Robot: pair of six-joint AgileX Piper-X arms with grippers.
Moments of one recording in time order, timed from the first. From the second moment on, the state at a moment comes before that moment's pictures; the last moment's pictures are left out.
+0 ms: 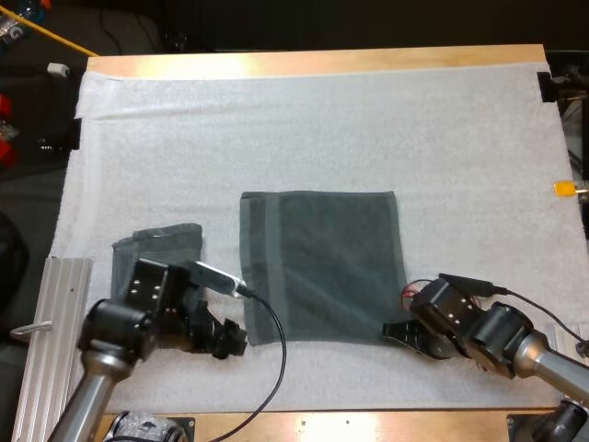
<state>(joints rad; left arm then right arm) -0.29 0.87 -0.61 1.13 0.32 -1.70 0.82 1.14 -0.53 0.72 -0.01 -0.95</state>
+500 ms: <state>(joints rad) -0.63 1.11 -0.54 0.87 0.12 -1.69 0.82 1.14 -0.53 0.72 -0.01 -0.96</state>
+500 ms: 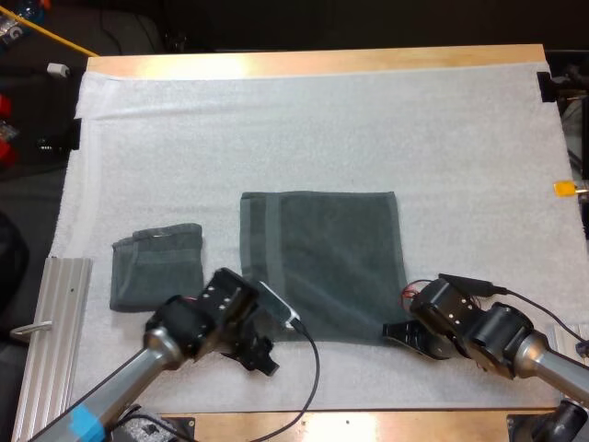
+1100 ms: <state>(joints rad) -0.65 1.32 -0.58 0.83 0.09 -1.72 0.82 1.14 -0.53 0.72 -0.01 -0.96</state>
